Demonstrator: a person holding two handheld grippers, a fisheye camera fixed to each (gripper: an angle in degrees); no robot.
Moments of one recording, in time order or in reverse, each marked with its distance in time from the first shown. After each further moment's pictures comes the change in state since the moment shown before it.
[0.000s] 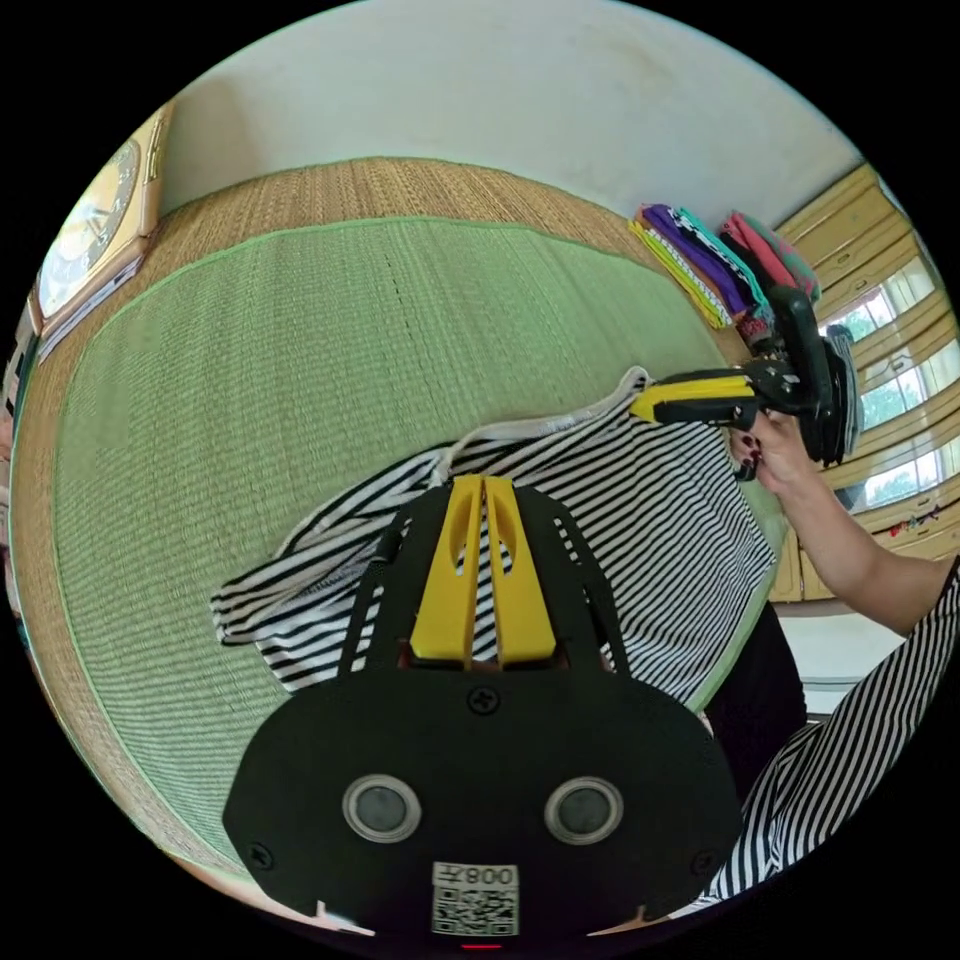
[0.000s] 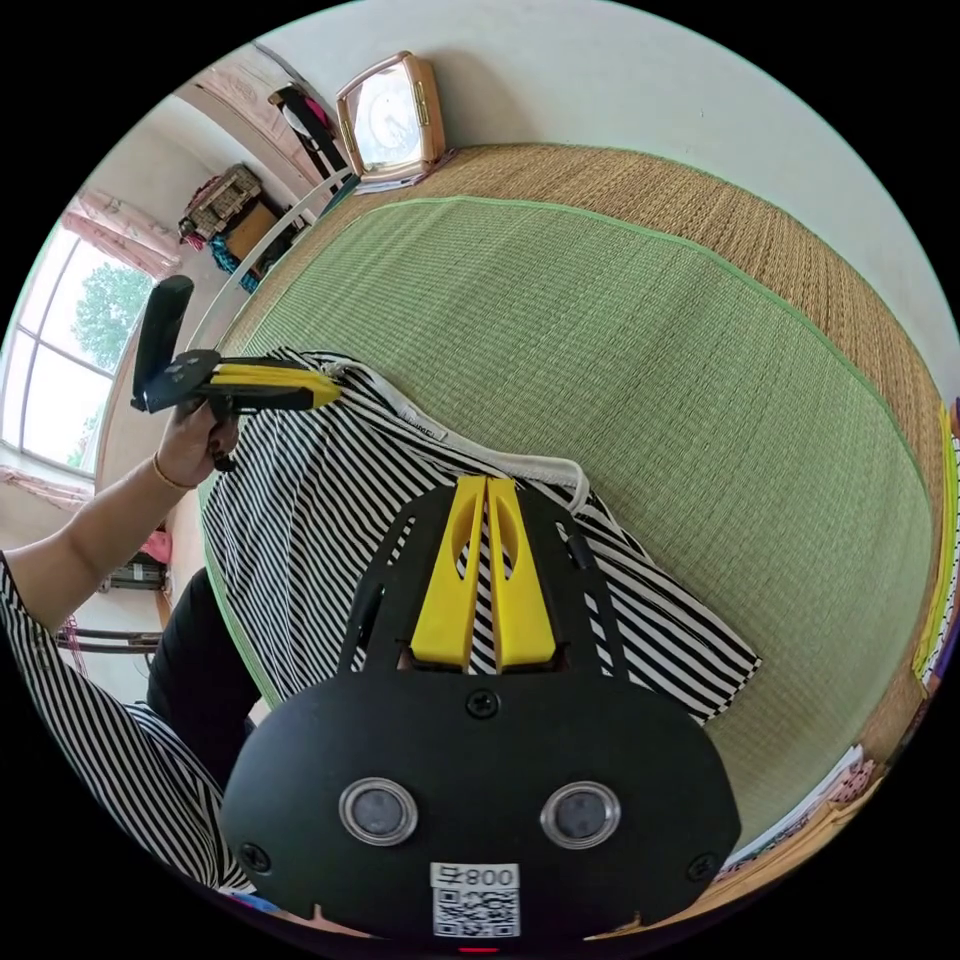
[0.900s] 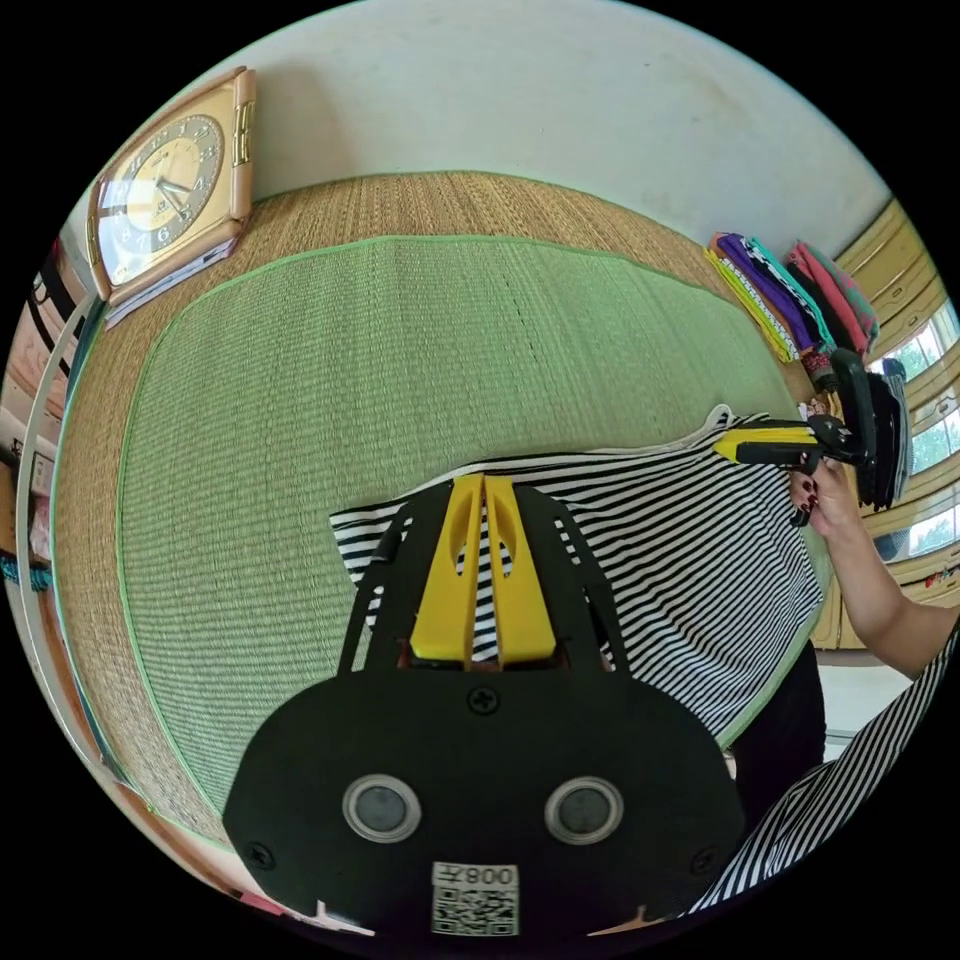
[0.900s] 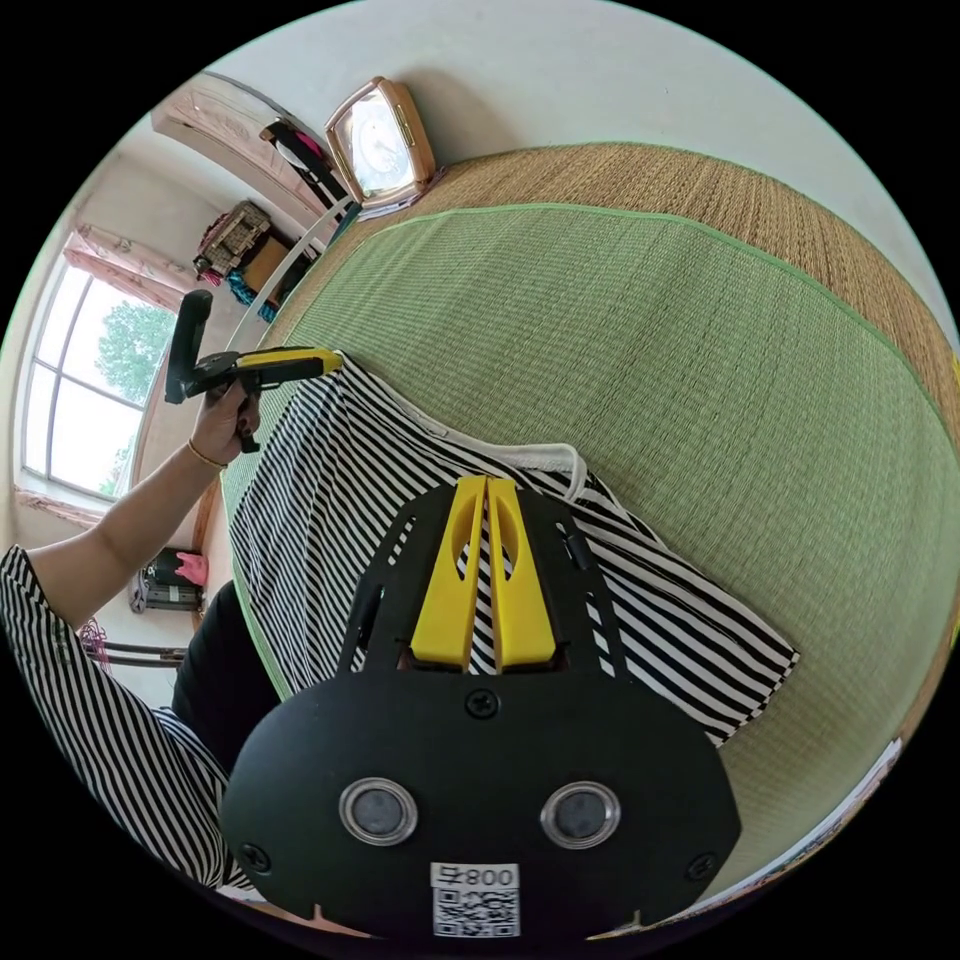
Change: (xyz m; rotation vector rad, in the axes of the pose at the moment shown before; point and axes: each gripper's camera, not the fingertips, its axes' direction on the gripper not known) left arm -0.064 0.047 -0.005 0.032 -0.163 -0.104; right arm 0.015 0.022 -0.041 0.050 -0.116 0.056
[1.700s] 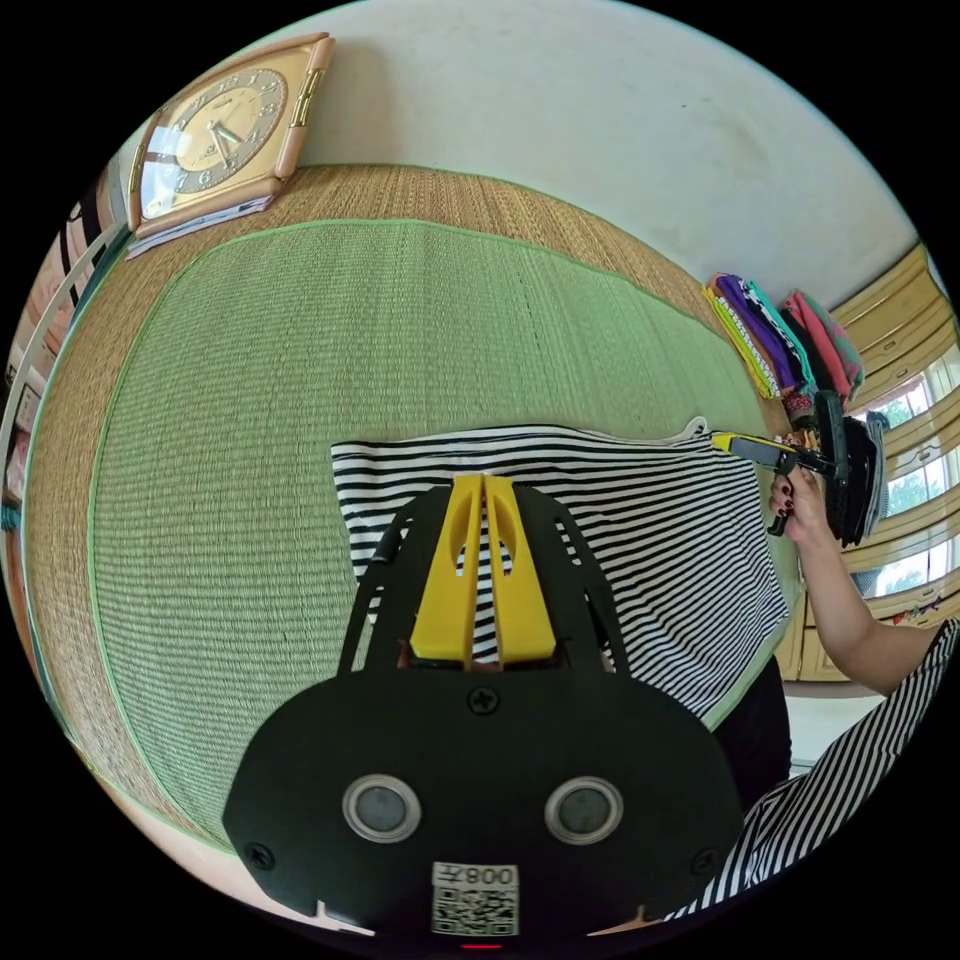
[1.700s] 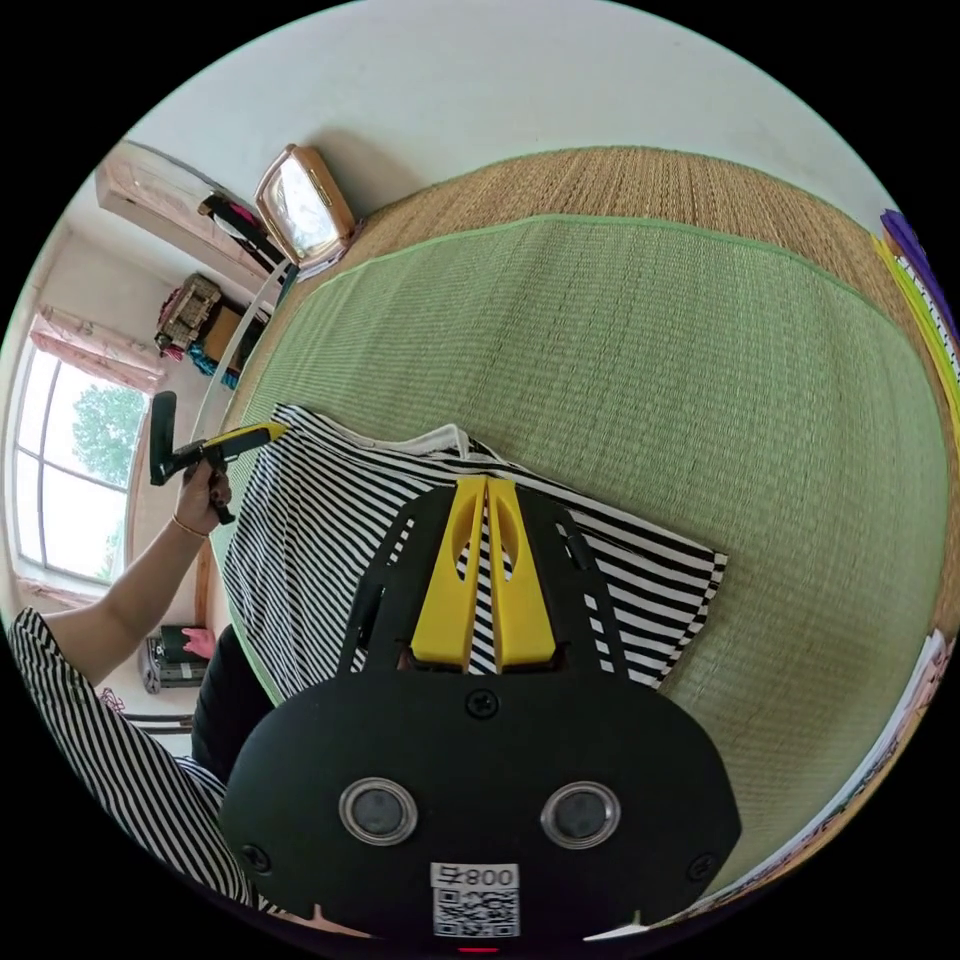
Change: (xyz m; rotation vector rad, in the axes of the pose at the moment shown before) left arm -0.065 0.048 0.038 0.039 0.092 -0.109; right arm -0.010 0.025 -0.078 0.097 0.030 0.194
